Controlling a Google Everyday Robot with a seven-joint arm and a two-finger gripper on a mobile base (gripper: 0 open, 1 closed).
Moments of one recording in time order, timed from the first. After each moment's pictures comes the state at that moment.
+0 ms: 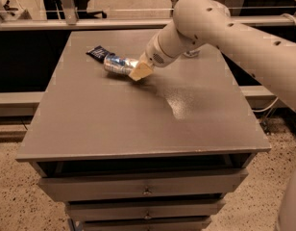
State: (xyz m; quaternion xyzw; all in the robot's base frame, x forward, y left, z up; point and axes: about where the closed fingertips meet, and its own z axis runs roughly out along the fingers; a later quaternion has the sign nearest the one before) arm 0.692 -0.005 0.852 -0.53 0.77 0.11 0.35
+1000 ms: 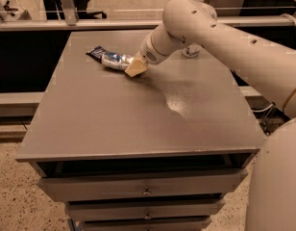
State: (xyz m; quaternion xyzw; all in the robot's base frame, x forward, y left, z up) arm 0.728 0.011 0.840 -0.51 0.77 0.10 0.36
